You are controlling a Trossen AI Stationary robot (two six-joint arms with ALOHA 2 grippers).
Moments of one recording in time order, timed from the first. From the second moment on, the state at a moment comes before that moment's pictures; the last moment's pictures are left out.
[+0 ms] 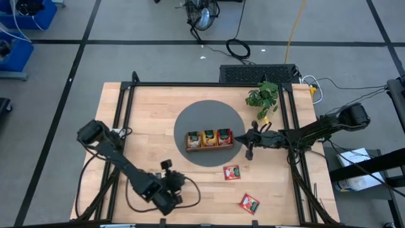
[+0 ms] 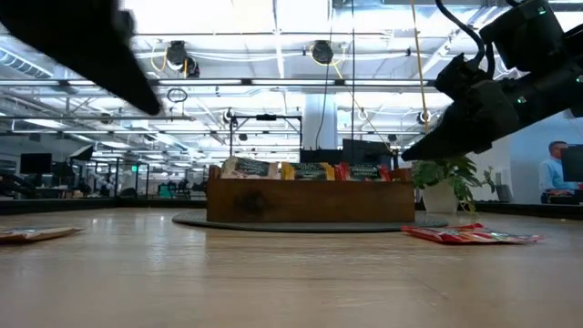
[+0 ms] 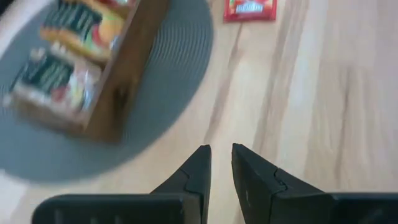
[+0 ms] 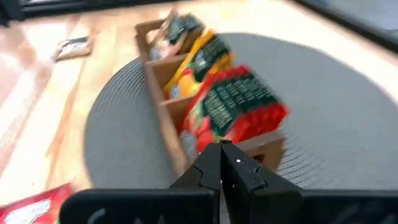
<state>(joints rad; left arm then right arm) -0.71 1.83 1.23 -0.62 -0.71 -0.82 0.14 1.19 0.17 0.60 0.33 0.22</state>
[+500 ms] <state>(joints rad) -0.90 1.82 1.23 -0.92 -0.63 -1.41 0.21 1.08 0.17 0.58 0.45 0.04</state>
